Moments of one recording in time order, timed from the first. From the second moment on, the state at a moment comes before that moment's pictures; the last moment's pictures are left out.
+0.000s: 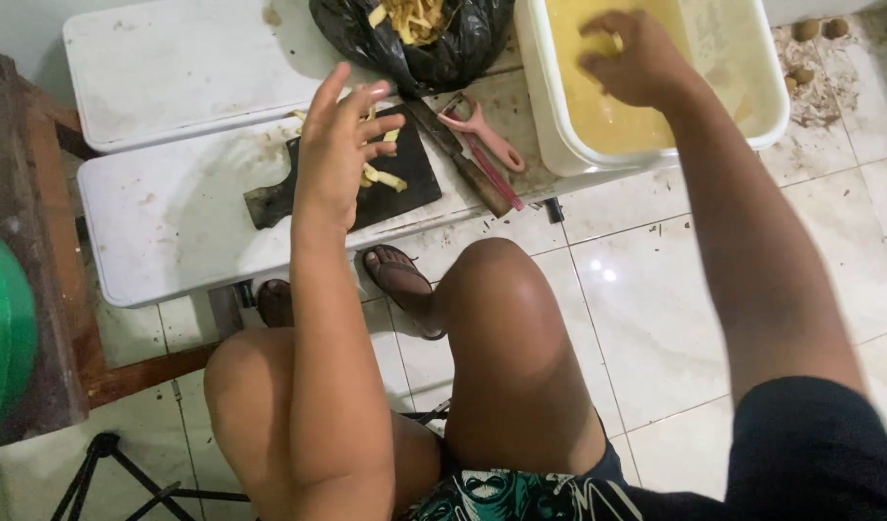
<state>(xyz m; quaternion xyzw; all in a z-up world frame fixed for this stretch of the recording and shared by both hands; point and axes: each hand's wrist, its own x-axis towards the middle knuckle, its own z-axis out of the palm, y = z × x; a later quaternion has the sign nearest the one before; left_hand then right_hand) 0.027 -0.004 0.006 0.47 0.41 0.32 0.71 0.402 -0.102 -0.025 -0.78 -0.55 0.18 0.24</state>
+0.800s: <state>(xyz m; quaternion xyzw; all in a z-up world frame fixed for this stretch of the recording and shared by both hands) 0.025 0.000 0.003 0.43 0.50 0.33 0.67 0.443 -0.091 -0.088 -0.84 -0.50 0.22 -0.01</state>
